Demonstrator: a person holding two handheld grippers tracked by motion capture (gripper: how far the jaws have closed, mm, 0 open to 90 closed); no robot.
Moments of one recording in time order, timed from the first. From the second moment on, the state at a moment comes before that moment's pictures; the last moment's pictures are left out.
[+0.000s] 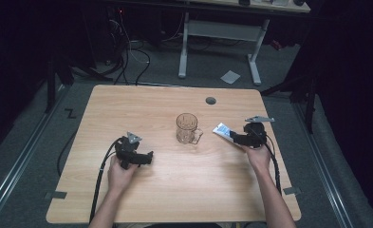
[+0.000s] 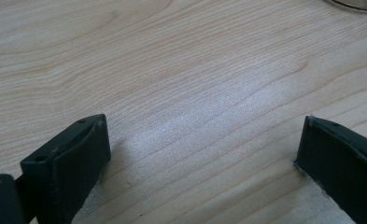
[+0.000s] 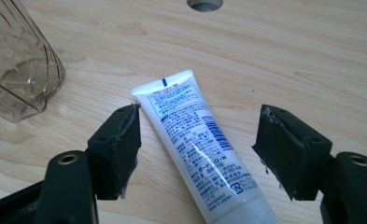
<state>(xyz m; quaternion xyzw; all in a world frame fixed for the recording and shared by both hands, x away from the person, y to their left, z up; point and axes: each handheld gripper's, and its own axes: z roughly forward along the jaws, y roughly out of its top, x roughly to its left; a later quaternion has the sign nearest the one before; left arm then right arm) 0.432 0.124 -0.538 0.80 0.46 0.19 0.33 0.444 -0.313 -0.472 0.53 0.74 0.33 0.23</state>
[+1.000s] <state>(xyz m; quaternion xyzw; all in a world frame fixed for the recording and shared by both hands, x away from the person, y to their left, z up) 0.432 0.124 -0.538 0.80 0.46 0.19 0.33 0.486 -0.294 -0.475 0.50 0.80 0.26 0.18</state>
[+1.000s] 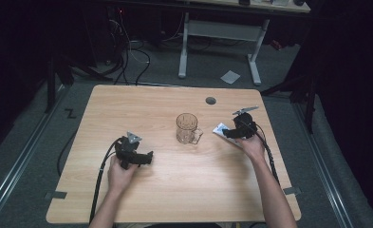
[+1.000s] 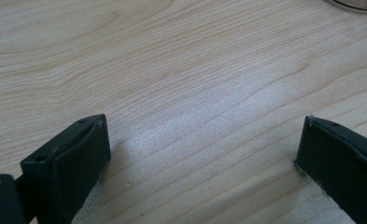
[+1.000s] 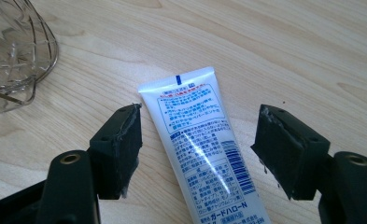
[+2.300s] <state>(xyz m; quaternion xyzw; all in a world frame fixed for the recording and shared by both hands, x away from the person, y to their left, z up) 0.431 0.124 -0.538 0.80 0.46 0.19 0.33 0.501 -0.285 -0.495 0.49 0.83 0.19 0.17</state>
